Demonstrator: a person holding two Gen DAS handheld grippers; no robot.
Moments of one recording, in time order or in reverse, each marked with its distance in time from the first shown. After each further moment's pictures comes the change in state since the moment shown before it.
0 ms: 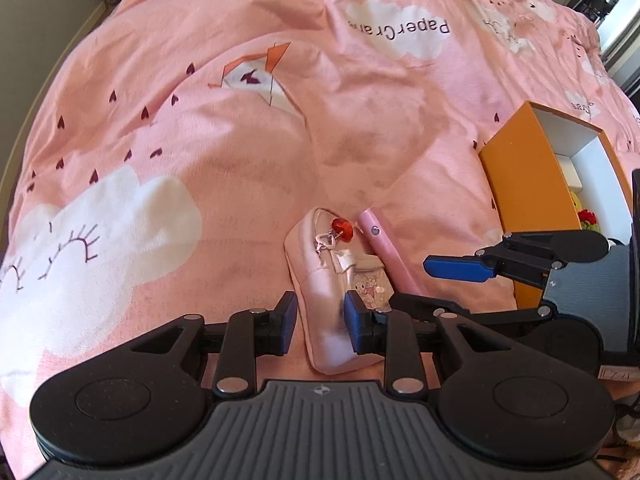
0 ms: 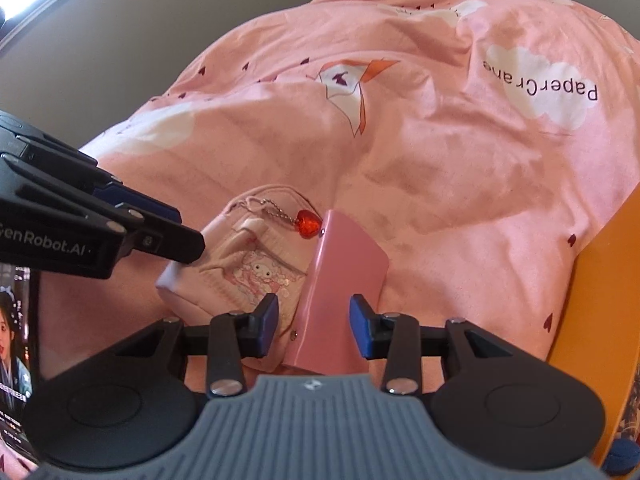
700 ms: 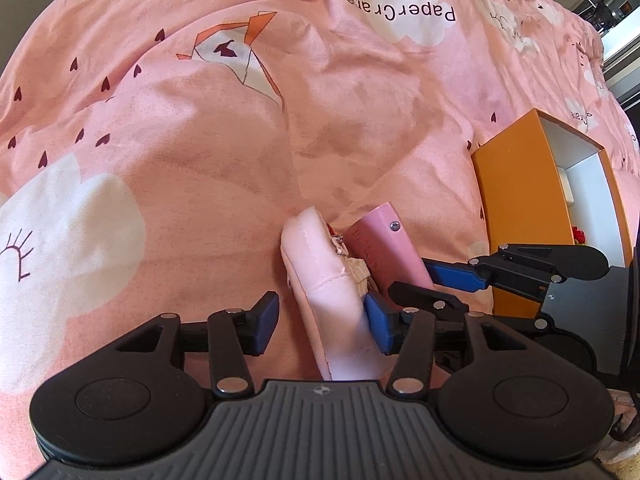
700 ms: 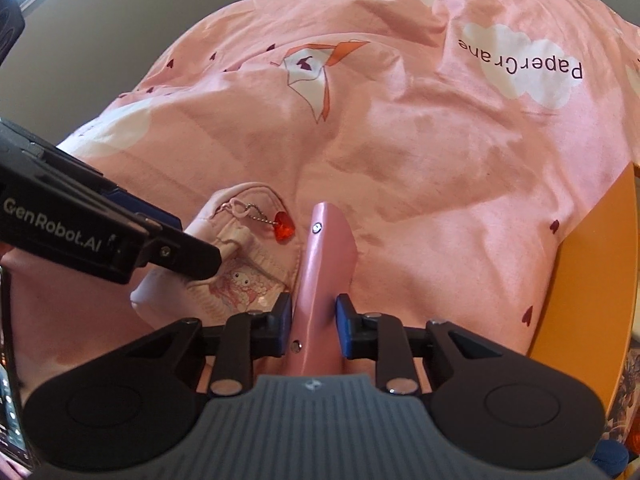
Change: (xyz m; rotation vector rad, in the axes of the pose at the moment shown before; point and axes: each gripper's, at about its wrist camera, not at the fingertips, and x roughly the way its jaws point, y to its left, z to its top) left arm 0.030 -0.005 0.023 -0.063 0.083 -0.080; right arm 0.009 -0.023 0.010 0.034 0.043 -0.045
